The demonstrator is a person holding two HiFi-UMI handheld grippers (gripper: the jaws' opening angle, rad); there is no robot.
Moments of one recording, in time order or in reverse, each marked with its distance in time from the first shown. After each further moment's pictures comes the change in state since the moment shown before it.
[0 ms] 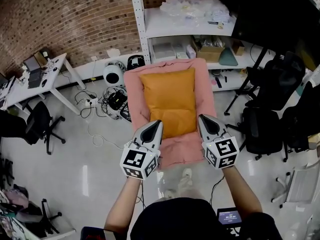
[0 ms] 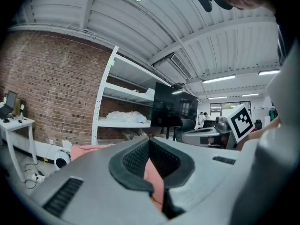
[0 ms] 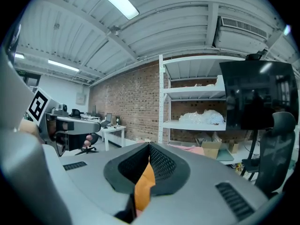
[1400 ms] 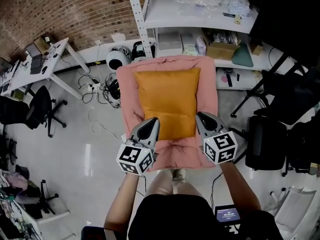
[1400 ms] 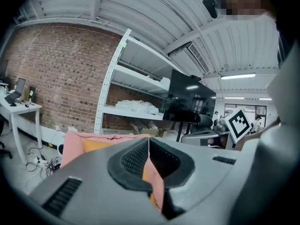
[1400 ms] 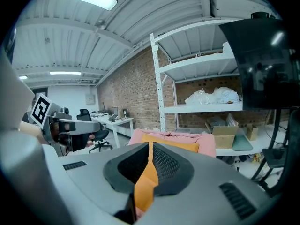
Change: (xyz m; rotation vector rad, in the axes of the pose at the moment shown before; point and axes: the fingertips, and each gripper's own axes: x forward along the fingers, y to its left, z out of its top) left arm 0.136 0.038 -0.047 -0.113 0.078 0.135; right arm 0.111 -0.115 -0.058 0.090 0.139 0.194
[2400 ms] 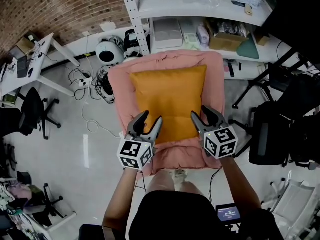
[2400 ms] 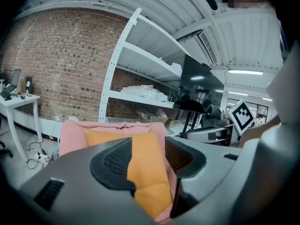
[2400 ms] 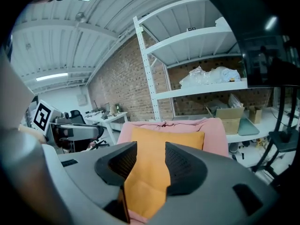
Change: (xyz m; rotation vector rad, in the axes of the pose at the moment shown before) left arm 0.083 0.103 -0.042 -0.029 0.141 0.006; right arm 0.112 -0.040 -0.031 0.125 0.104 -0.029
